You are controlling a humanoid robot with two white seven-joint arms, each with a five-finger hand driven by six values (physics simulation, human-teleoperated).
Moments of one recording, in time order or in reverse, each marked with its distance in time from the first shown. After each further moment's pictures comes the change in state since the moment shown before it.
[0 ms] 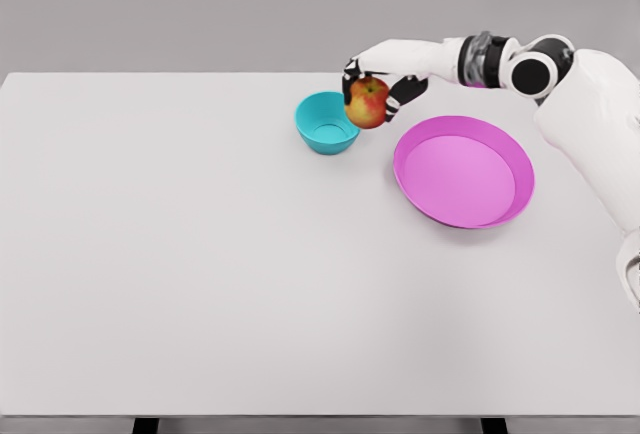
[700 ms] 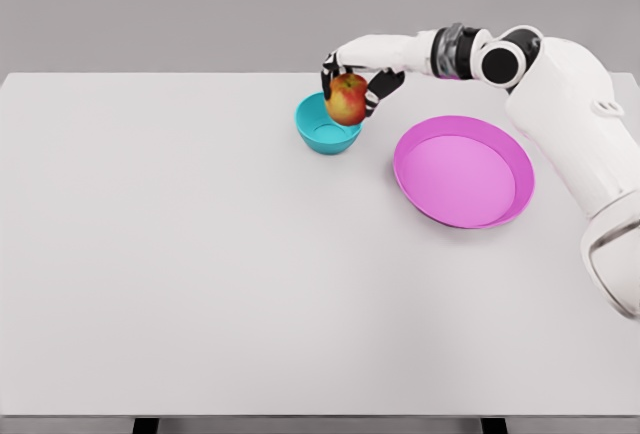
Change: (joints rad) left arm 0.000 0.000 0.000 0.000 0.000 0.000 0.000; right arm -0.055 0.105 0.001 0.133 0.034 0.000 -0.002
